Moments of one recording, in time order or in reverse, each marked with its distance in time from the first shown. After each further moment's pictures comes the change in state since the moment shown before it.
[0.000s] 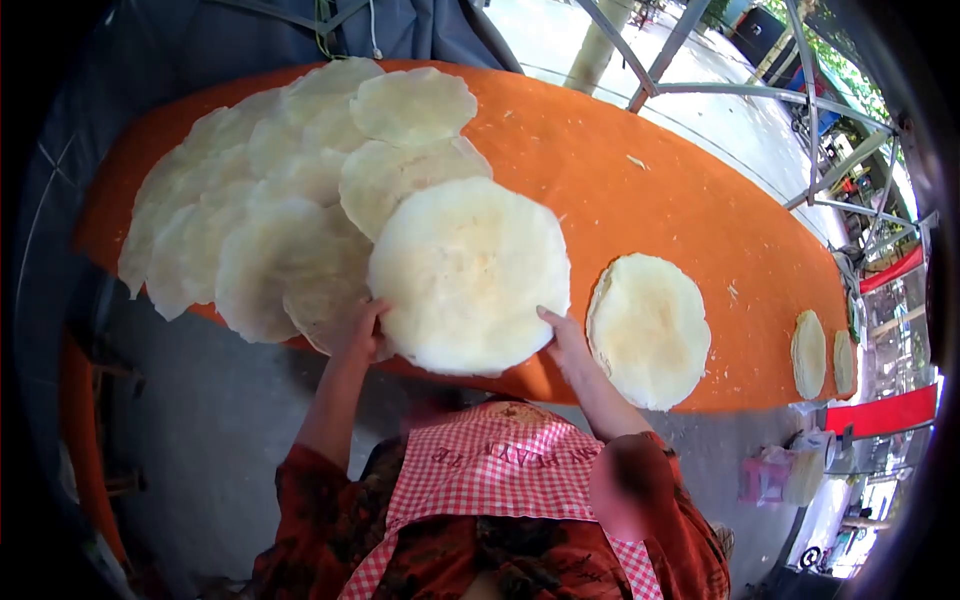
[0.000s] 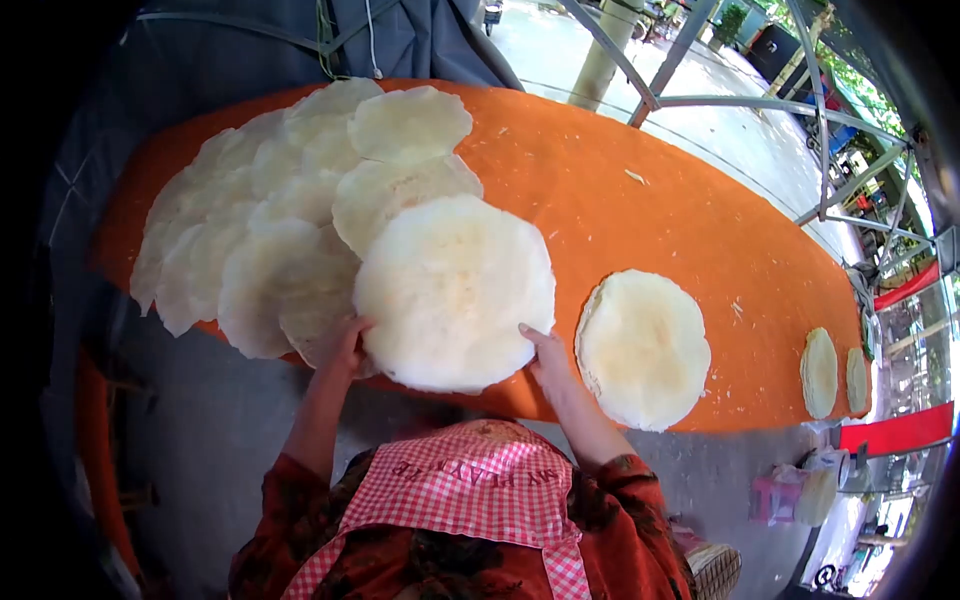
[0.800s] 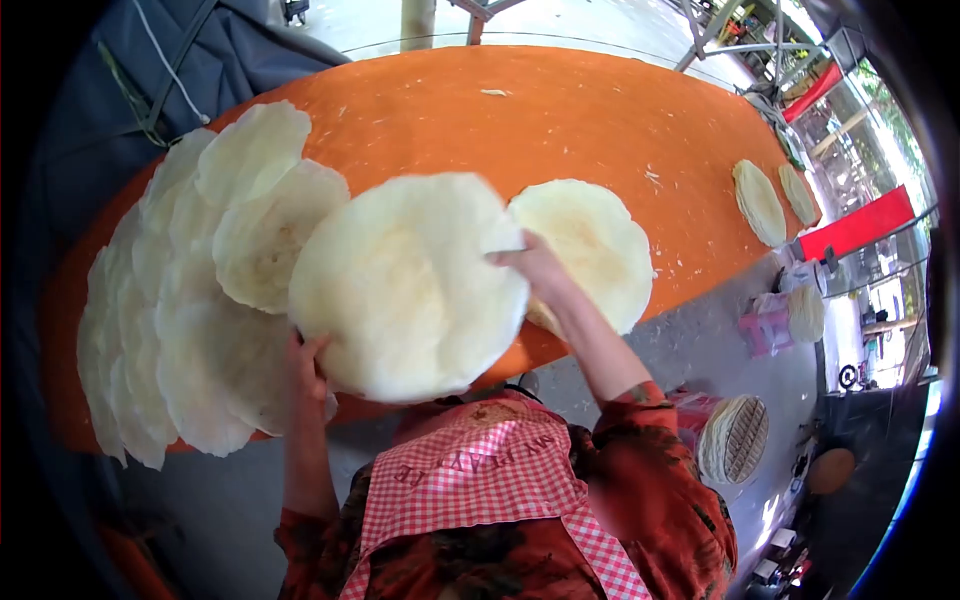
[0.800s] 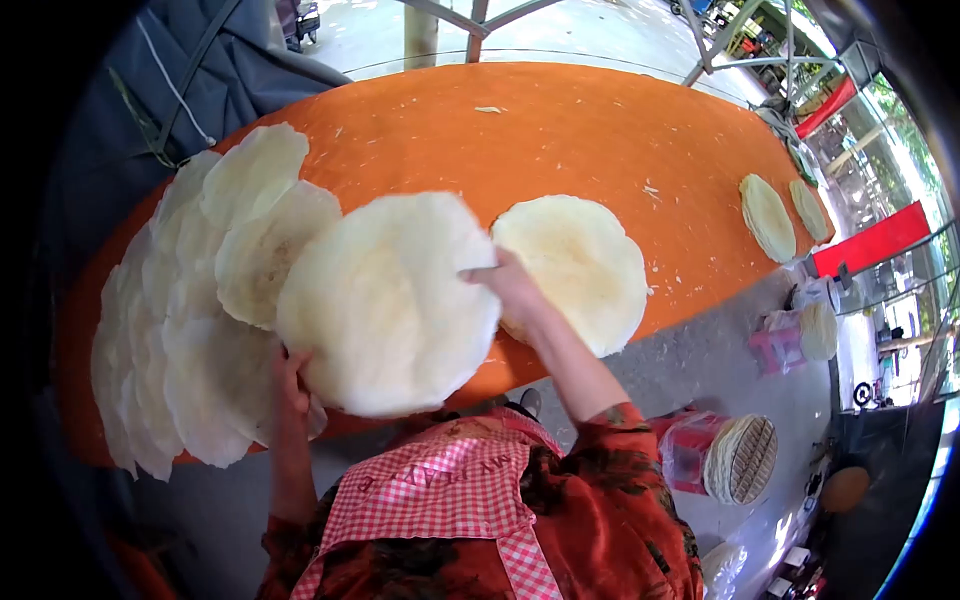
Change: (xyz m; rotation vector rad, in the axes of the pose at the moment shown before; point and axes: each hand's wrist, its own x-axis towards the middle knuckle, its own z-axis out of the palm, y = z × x) left_hand -0.003 0.020 0.092 0.150 -0.151 0.085; right_hand -0.034 -0.129 -0.017 -0.262 0.055 -0.192
